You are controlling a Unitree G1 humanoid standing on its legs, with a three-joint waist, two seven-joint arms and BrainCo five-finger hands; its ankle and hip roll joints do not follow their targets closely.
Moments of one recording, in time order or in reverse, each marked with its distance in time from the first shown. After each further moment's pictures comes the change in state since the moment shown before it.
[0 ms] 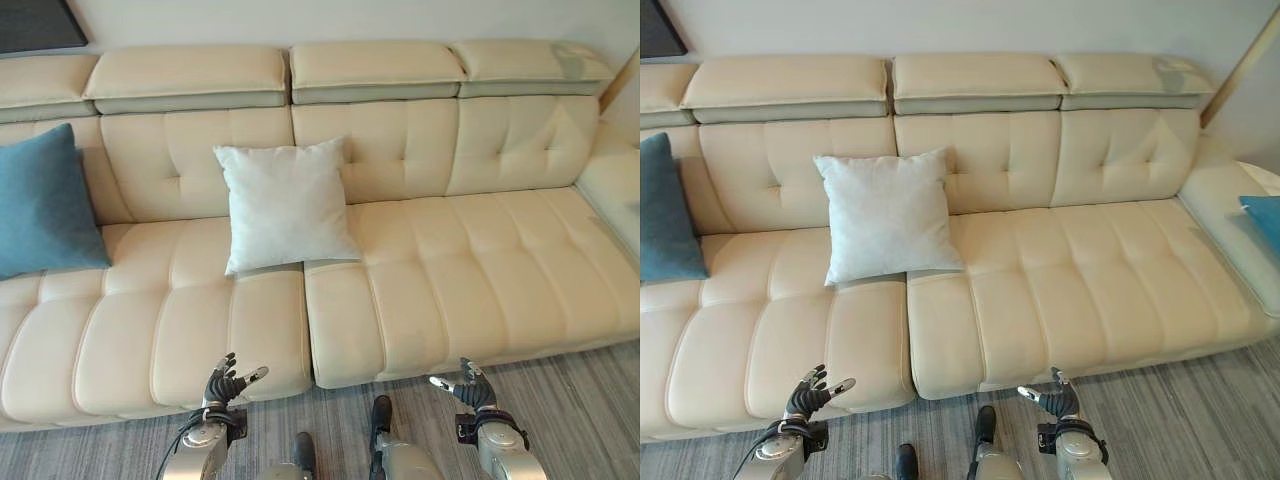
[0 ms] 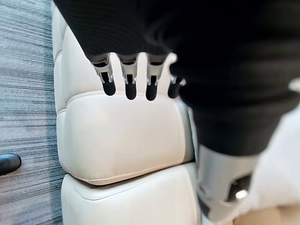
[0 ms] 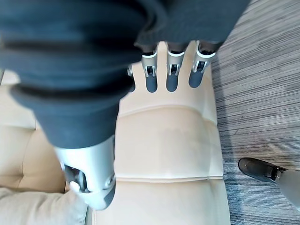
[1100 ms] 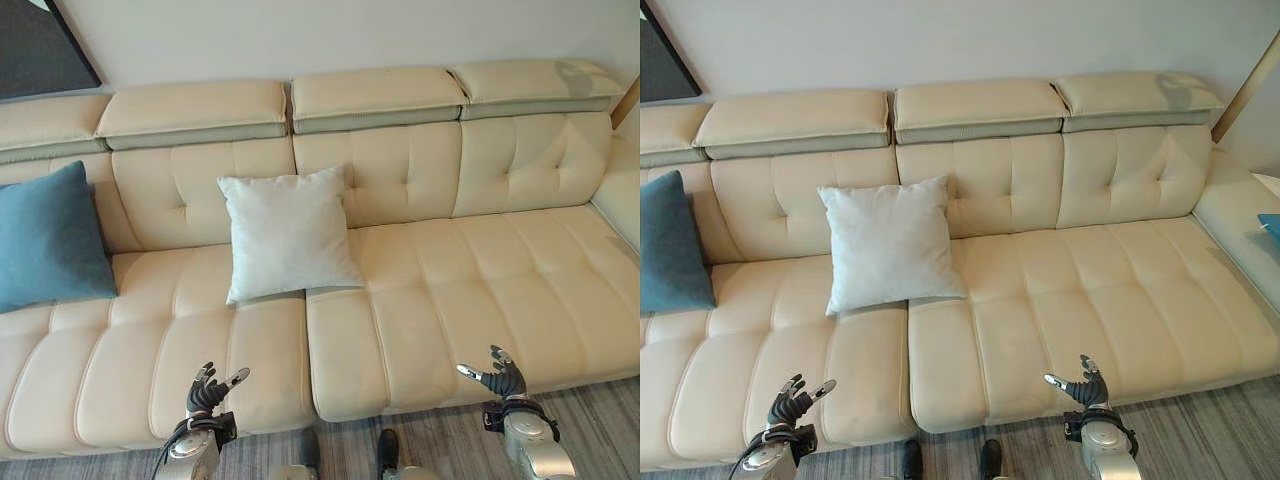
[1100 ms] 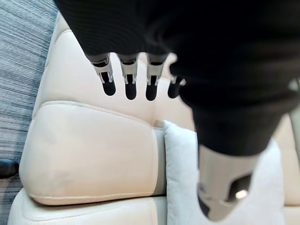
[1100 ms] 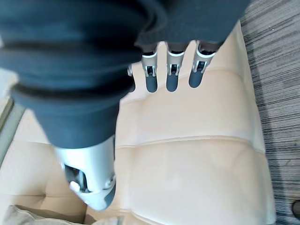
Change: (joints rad) left arm 0.037 -0.031 0.070 0.013 -0.117 -0.033 0.052; right arm -0.003 -0.110 -0.053 -0.011 0.002 -0.012 -0.020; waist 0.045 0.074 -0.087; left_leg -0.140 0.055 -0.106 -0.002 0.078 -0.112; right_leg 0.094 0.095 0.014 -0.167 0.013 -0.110
